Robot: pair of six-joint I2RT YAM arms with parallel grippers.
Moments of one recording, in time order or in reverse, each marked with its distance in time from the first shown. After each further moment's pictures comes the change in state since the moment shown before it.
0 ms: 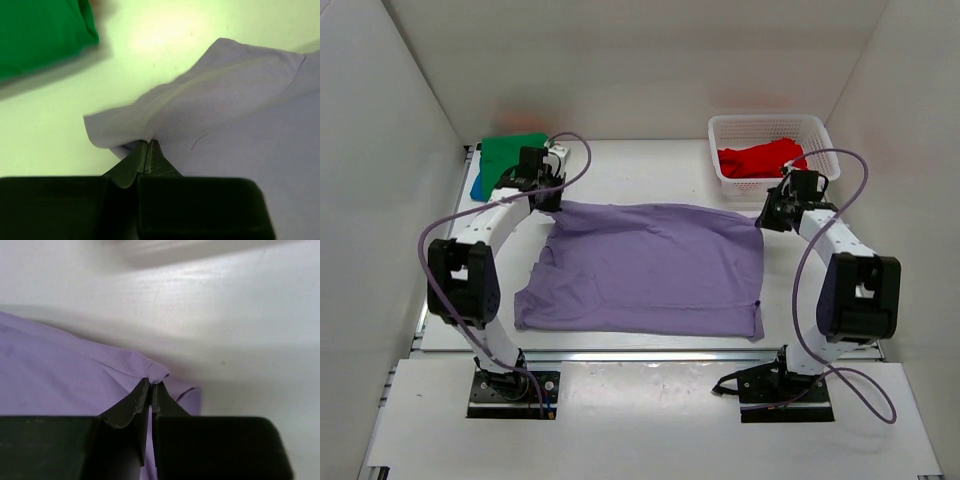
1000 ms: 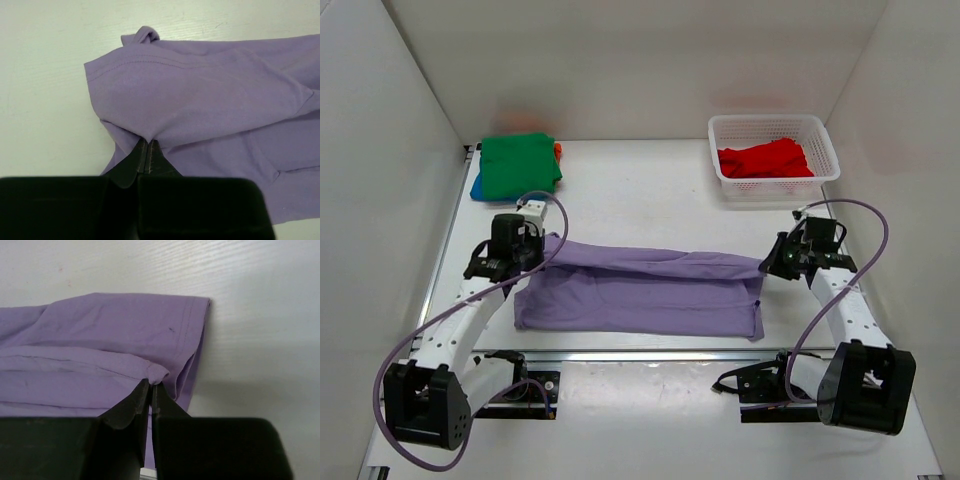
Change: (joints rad) left arm 0.010 -0.711 -0.674 0.056 -0.022 -0.075; right arm -0.074 -0.505 -0.402 -0.170 -0.116 0.042
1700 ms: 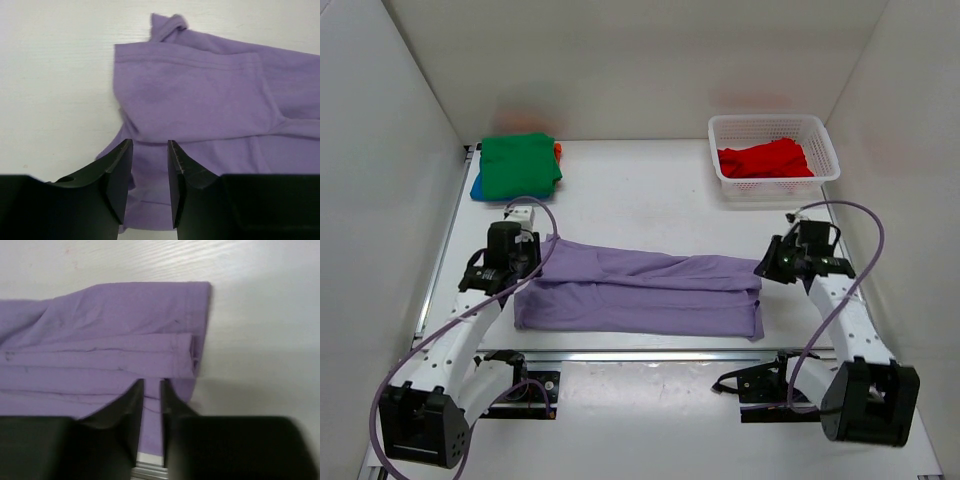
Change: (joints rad) left arm 0.008 -0.108 -0.047 -0.072 -0.109 -0.122; right arm 0.047 -0.130 -0.027 -0.089 0.047 0.018
